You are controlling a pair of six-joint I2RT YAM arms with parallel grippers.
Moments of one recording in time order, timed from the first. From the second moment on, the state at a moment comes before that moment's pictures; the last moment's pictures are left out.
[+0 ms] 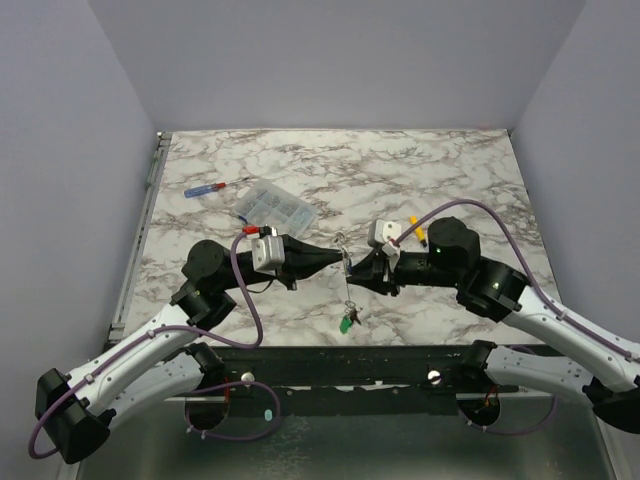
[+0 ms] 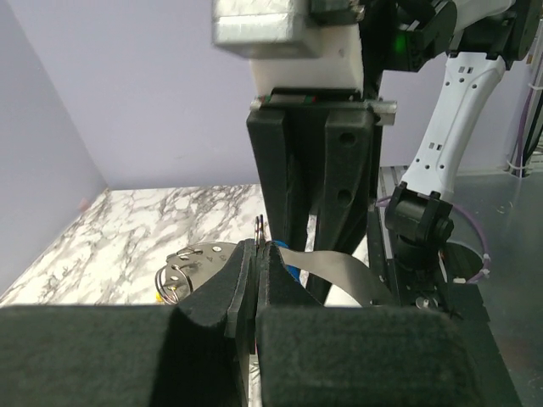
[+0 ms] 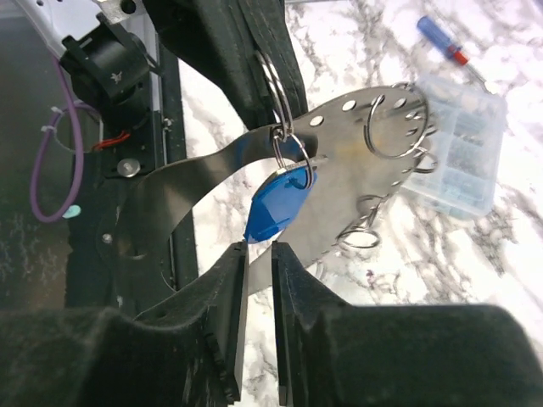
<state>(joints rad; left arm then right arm) -0.77 0.80 0.64 0.49 0.66 -0.04 0.92 0.94 0.93 -0.29 -0.45 -0.19</state>
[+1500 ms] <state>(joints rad) -0.77 0.82 0.64 0.51 0.72 -0.06 0.92 0.88 1.01 -0.21 -0.48 -0.29</state>
